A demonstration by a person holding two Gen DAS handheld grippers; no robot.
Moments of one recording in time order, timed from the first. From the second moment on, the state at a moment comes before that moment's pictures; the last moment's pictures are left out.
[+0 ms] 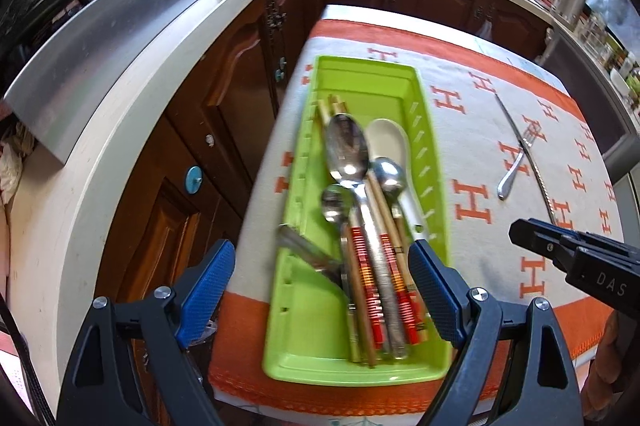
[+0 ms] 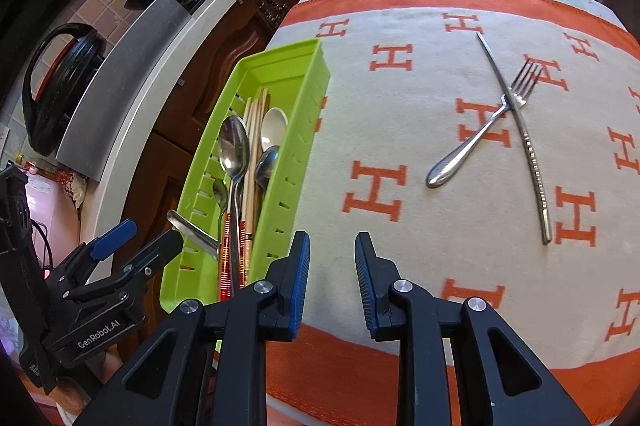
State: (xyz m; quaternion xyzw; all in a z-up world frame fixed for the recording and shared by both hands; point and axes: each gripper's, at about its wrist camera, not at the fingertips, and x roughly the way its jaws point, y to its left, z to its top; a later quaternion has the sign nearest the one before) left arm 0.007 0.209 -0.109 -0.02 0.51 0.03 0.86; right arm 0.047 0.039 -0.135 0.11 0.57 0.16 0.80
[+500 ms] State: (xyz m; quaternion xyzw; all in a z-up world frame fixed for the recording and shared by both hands) left arm 0.030 0.106 -0.090 0.06 0.50 -0.02 0.86; right arm 0.044 -0.053 -0.126 0.14 0.52 0.12 0.83
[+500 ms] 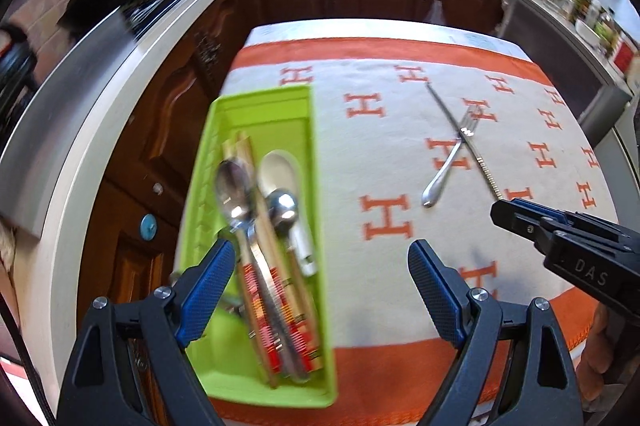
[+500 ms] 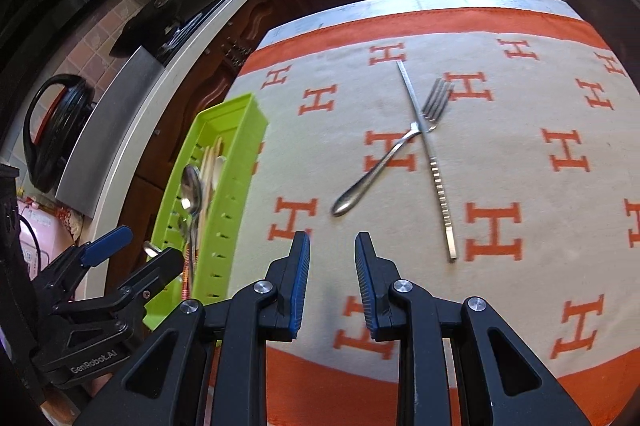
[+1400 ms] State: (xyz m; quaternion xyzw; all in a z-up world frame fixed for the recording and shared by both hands) left arm 0.125 0.037 -0.147 0.06 0.53 -0.06 0.84; right arm 0.129 -0.074 -0.196 0.04 0.52 0.12 0.85
